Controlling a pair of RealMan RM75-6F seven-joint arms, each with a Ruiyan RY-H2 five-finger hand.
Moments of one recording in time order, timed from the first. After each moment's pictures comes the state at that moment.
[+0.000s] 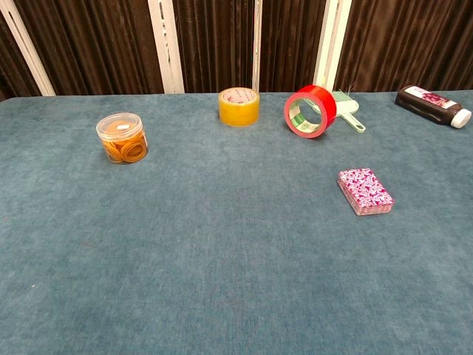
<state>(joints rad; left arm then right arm) -0.09 -1.18 -0.03 -1.62 1.53 1.53 0.19 0.08 -1.12 0.02 -1.58 -1.60 1.49 -0.03</state>
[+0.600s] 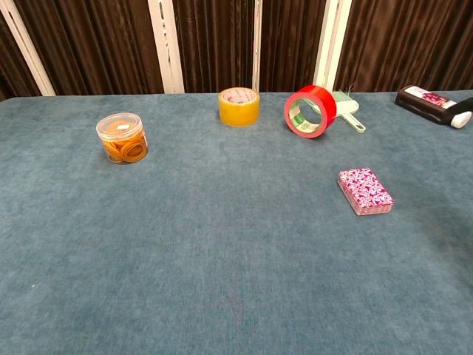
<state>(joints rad) -0.10 -1.15 -0.02 -1.63 1.53 1.51 0.15 0.35 -1.12 0.13 -1.81 -1.32 1.07 -0.34</state>
